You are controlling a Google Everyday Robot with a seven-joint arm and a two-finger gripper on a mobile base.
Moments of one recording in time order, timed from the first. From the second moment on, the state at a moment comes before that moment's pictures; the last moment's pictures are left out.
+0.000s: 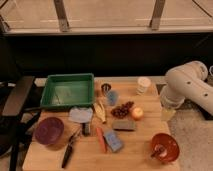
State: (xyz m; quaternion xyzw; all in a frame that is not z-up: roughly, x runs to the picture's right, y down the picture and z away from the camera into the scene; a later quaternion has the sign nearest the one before) arm 0.285 0.106 0.684 -0.28 0.02 0.02 0.96
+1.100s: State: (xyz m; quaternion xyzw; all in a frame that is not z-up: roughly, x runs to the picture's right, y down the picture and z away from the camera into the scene) arm 0.285 0.106 0.684 -0.28 0.02 0.03 0.96
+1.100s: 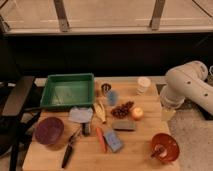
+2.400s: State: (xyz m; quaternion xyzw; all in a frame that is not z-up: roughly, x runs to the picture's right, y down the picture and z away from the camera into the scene) arm 0.083 0.193 0.713 -0.30 -0.02 0.16 0.94
